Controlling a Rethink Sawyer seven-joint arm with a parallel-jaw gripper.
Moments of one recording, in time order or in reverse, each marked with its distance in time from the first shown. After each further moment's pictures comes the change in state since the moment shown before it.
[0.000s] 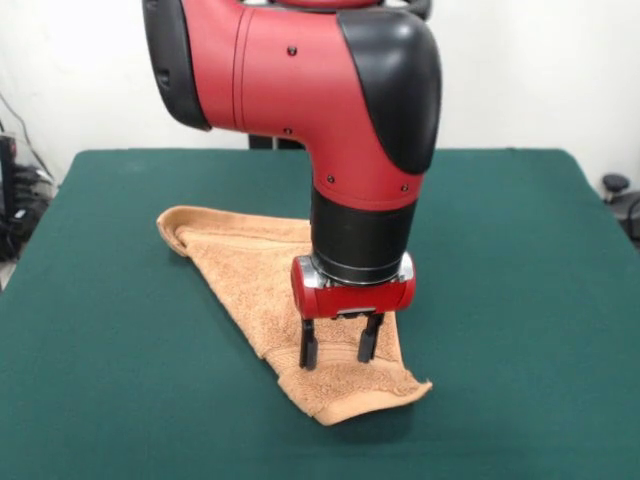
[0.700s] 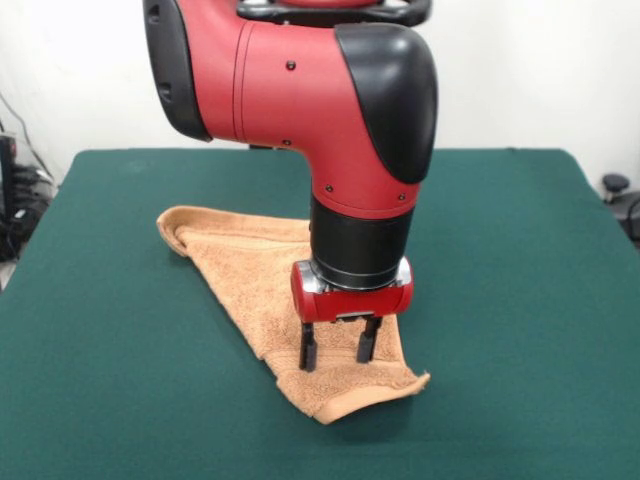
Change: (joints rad) arm -0.002 0.012 0.000 0.000 0.000 0.000 0.000
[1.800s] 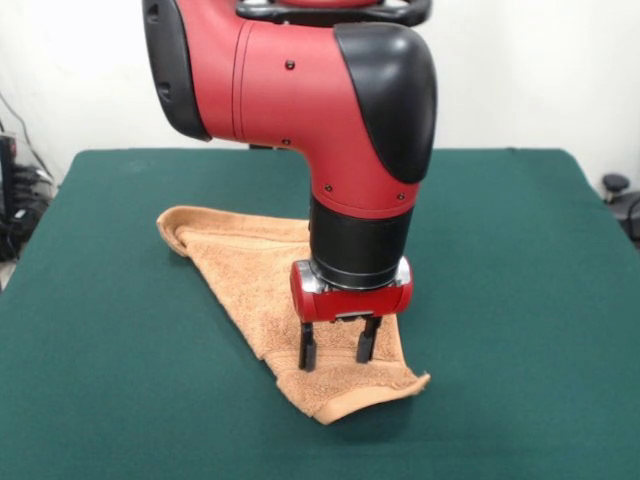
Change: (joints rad) arm -0.001 -0.001 0.000 0.001 0.000 0.000 0.000
